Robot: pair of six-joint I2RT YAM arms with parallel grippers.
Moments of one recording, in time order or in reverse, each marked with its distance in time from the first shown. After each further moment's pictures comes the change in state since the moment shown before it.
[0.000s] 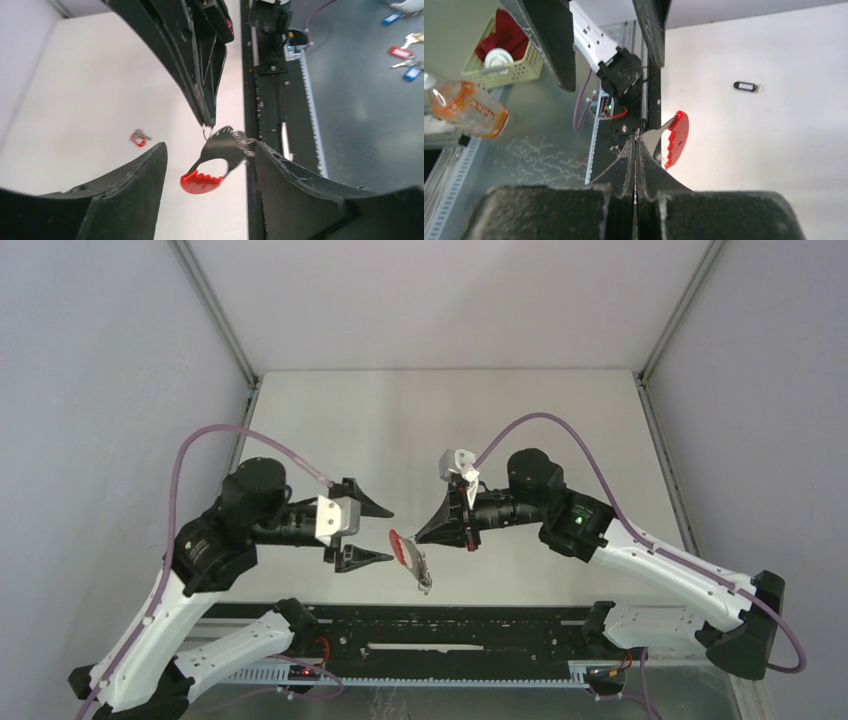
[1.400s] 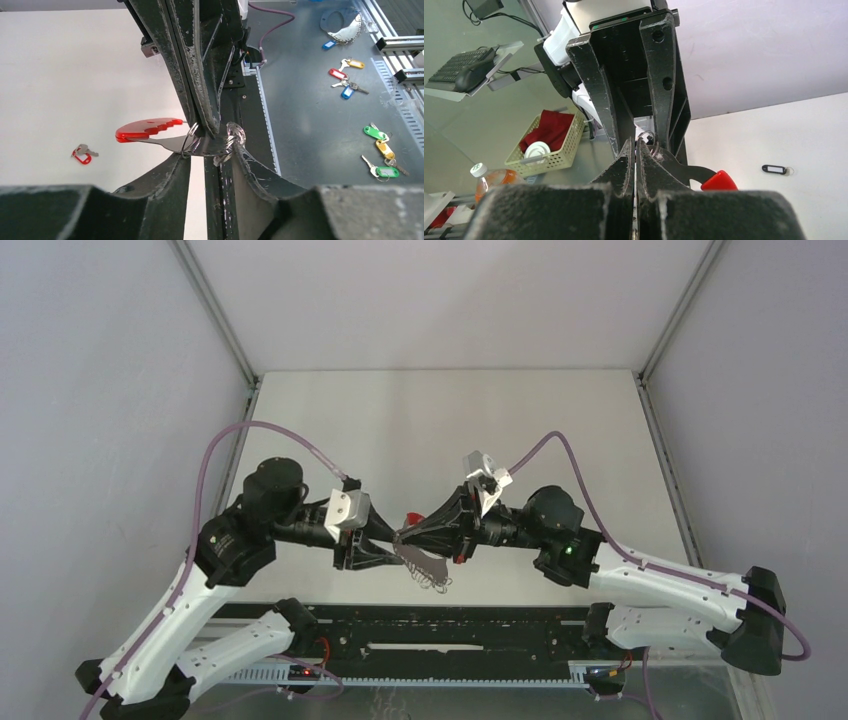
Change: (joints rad) left arm 0.009 -0.017 -0.119 0.127 0.140 -0.168; right arm 0.140 -0.089 -0.259 0.689 0.235 0.368
